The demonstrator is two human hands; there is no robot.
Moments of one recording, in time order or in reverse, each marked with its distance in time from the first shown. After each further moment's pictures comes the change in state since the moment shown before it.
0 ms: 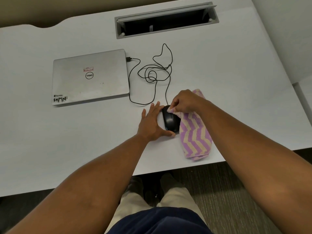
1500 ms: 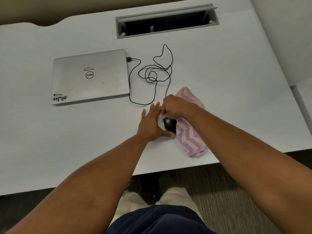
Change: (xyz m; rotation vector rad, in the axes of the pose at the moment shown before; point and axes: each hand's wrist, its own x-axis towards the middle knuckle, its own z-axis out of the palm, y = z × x) left_hand 0.001 0.002 -0.002 -0.004 -0.009 0.003; right_hand -0.007 -0.044 0.007 -0.318 -0.084 -0.162
